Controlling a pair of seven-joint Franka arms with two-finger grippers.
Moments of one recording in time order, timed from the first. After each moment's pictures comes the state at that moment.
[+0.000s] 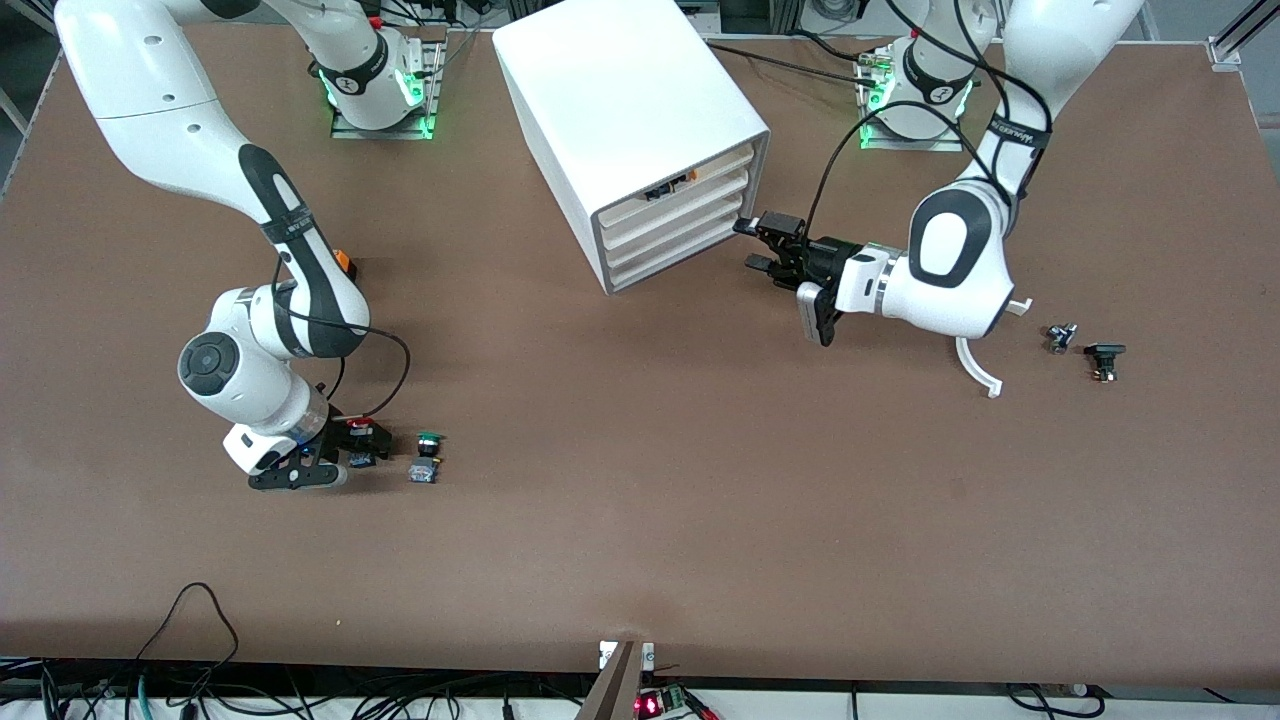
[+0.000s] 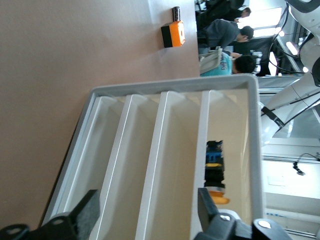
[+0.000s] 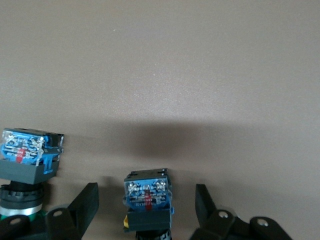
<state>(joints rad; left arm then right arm) -0.13 0.37 -0.18 -2.12 -1.17 1.76 0.93 0.01 0.71 0.10 -1.71 -0.04 2.57 0.03</state>
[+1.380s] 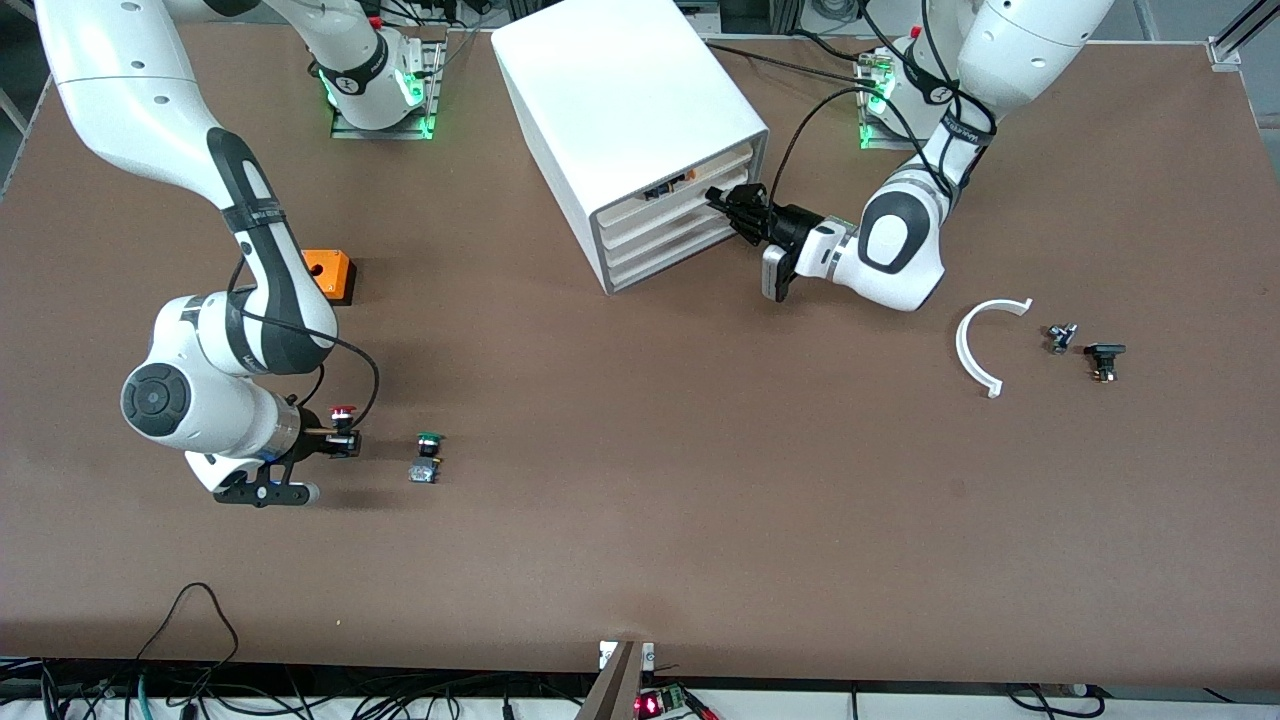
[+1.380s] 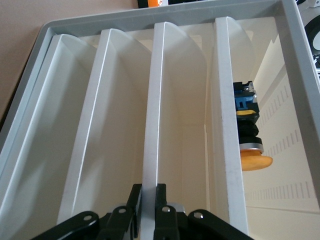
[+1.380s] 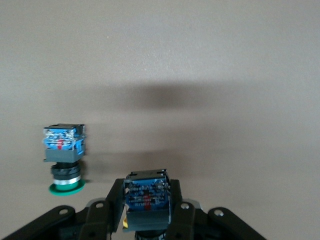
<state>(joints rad) -0.13 0.43 -0.26 -2.27 -1.28 1.74 1.11 0.03 0.71 0.11 -1.44 -0.05 2.09 0.21</state>
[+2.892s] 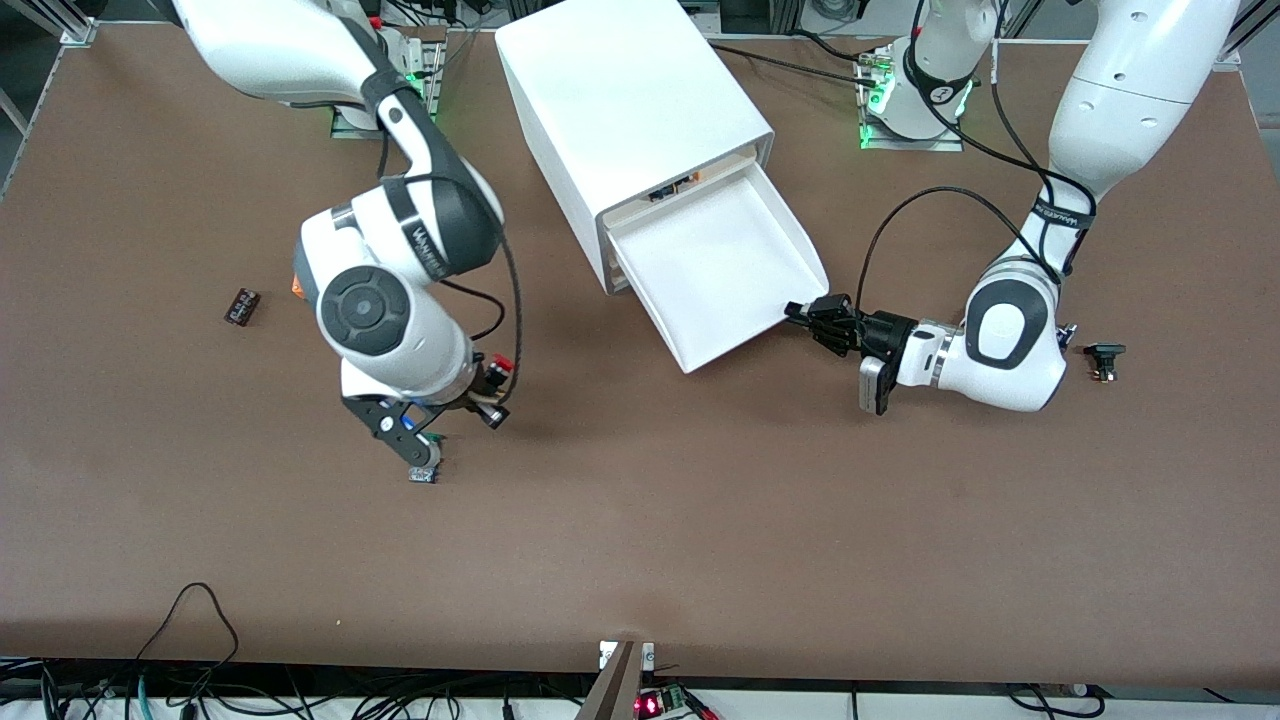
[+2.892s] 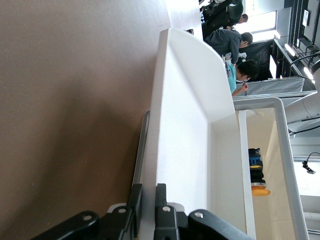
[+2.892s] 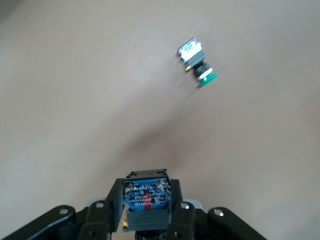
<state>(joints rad) 0.11 0.63 -0.23 -1.85 -0.96 1.72 0.97 0.40 0.71 0.12 -1.08 -0.08 1.76 1.23</state>
